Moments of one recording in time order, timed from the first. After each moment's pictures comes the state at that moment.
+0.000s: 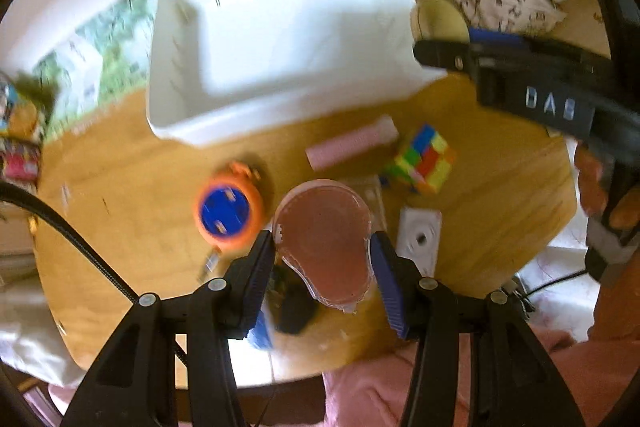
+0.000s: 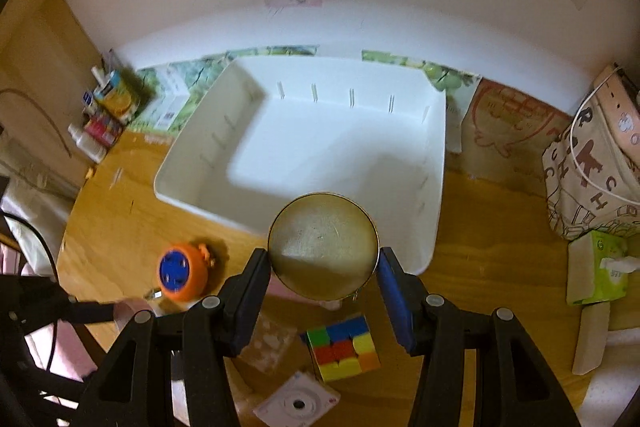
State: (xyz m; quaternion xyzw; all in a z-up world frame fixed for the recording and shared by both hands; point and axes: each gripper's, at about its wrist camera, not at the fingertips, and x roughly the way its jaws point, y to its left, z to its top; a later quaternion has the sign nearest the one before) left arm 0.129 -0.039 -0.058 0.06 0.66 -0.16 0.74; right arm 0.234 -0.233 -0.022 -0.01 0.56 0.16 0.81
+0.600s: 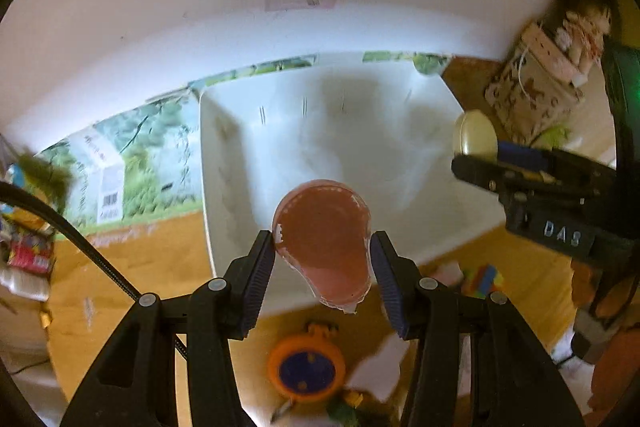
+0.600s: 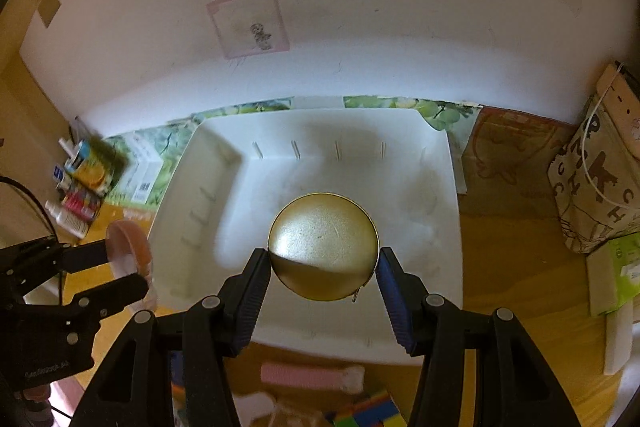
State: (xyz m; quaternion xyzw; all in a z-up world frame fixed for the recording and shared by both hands) left arm 0.232 0.008 -0.062 0.05 0.53 -0.17 0.83; right arm 0.287 -0.213 -0.041 0.05 0.52 0.10 0.85
